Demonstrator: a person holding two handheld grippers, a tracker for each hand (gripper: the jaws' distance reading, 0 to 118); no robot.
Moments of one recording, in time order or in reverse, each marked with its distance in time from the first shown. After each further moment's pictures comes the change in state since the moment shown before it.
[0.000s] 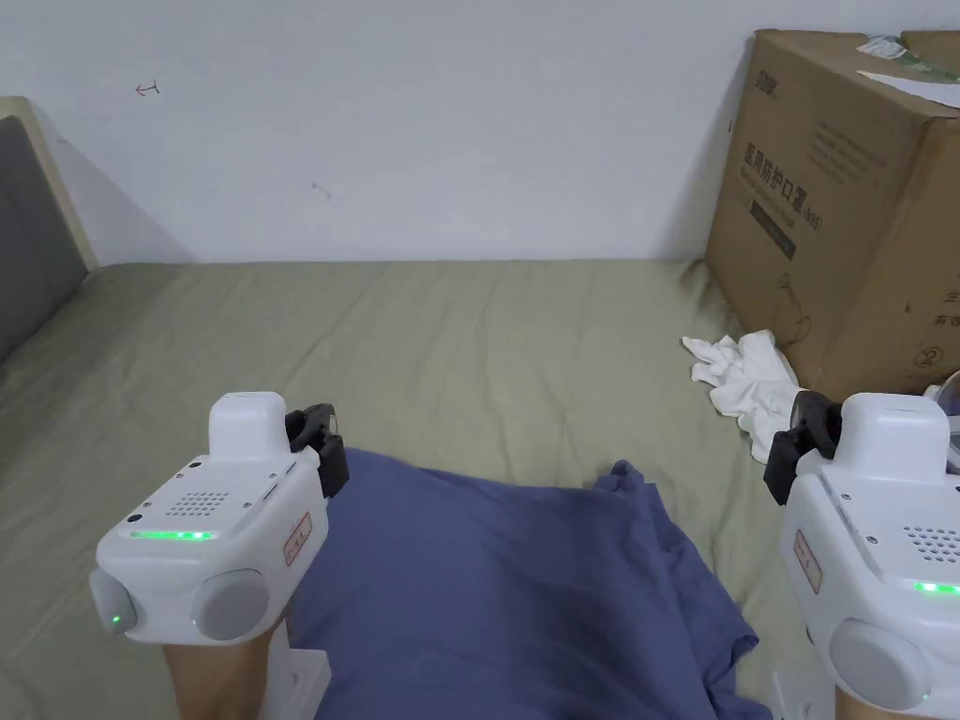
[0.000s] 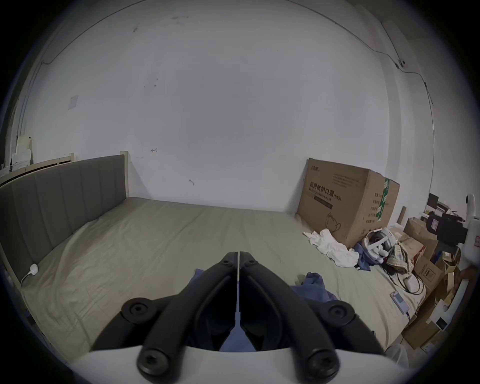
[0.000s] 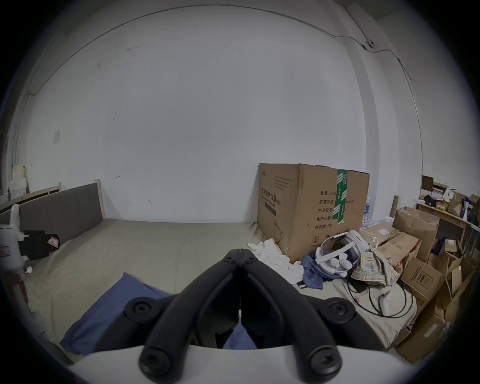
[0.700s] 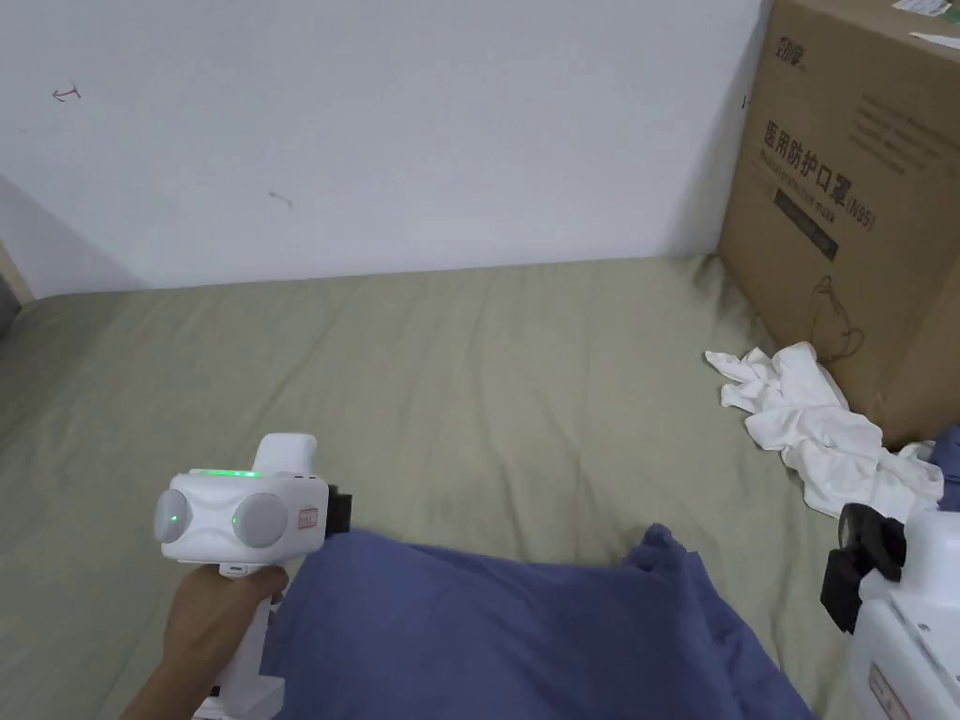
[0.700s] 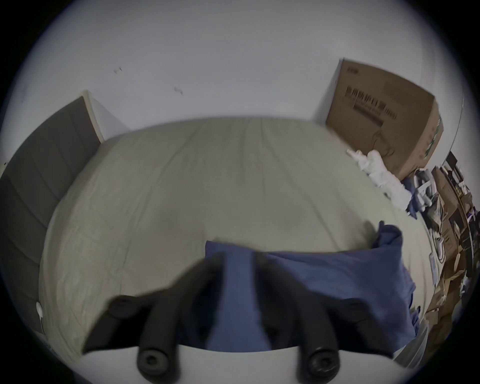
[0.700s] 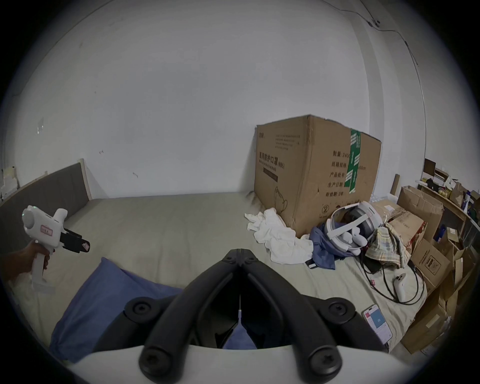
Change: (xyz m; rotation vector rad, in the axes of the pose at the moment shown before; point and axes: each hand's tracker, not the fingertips) left arm -0.074 -0.033 -0.301 -0.644 0.008 -0.113; right arm -0.003 -0.051 -0.122 -0.199 -0.045 -0.013
